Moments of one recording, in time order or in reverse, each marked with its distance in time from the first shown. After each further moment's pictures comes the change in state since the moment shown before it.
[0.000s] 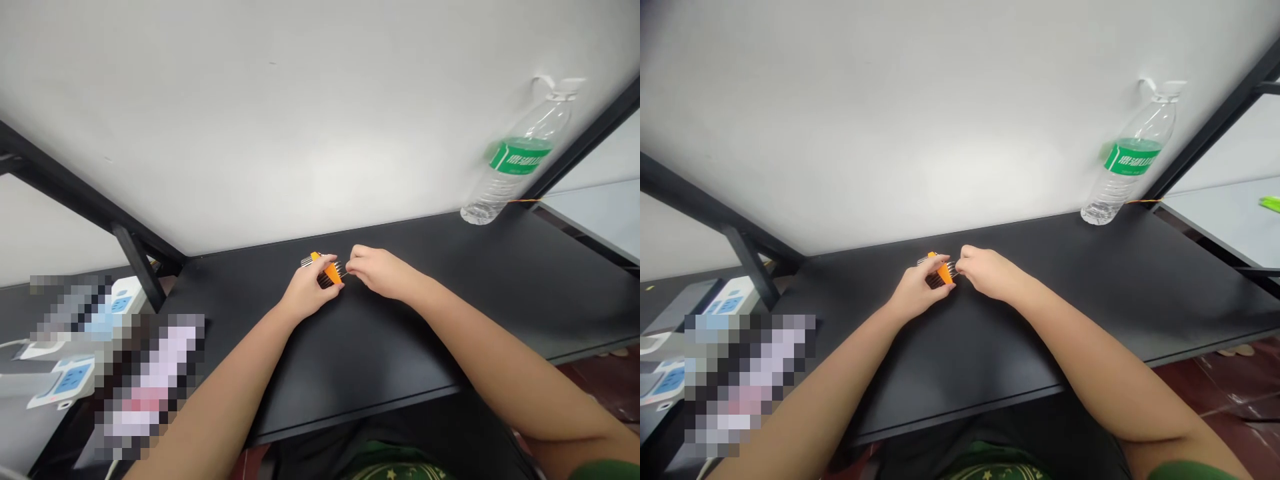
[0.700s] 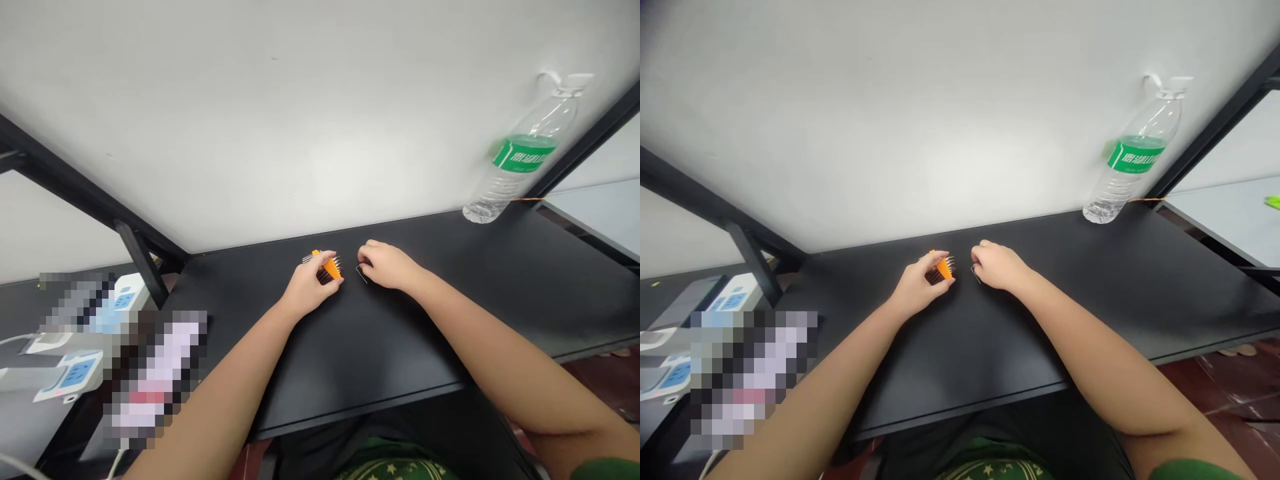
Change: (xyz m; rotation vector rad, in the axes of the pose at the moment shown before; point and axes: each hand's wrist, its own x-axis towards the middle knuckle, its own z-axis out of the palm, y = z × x) left_hand 0.000 -0.004 0.002 -0.028 0.066 0.007; right_hand 0.005 0.018 0.007 -0.080 -0.059 0.308
